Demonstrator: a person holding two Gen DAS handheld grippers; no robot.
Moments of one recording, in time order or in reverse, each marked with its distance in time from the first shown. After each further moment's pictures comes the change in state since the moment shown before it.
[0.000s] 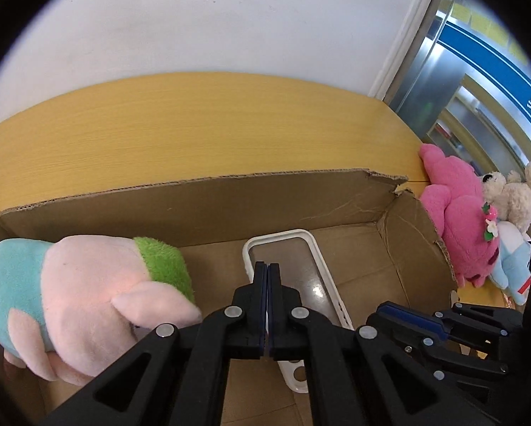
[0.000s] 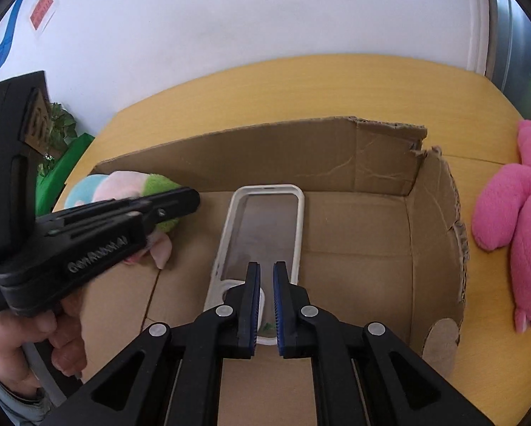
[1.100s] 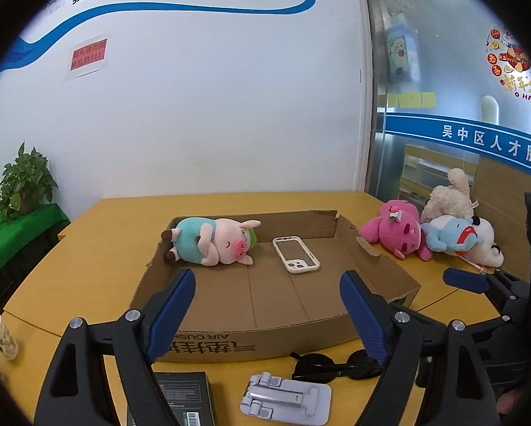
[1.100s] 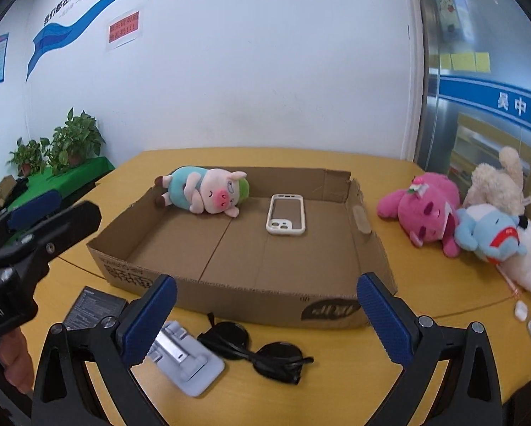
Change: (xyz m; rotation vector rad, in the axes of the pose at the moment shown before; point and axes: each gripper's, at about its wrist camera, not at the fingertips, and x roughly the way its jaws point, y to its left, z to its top) left arm -0.293 -0.050 -0.264 0.095 -0.572 0.212; right arm -0.232 0.140 -0.244 -0.132 -0.431 -0.194
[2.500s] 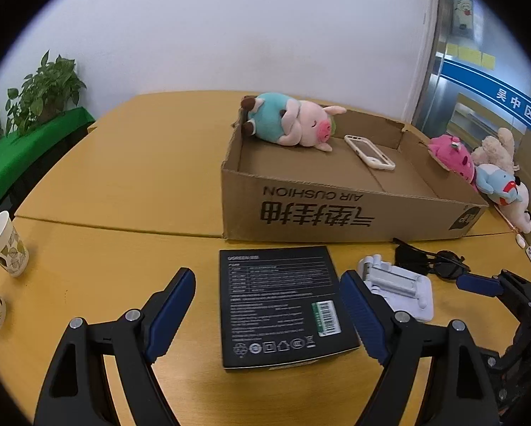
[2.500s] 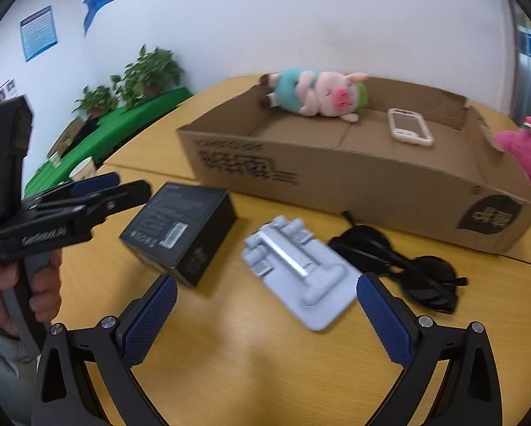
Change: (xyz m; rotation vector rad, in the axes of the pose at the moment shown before) left arm 0.019 0.129 -0.098 -0.146 0.358 0.062; right arm 0.047 0.091 -0.087 -0.110 0.263 0.350
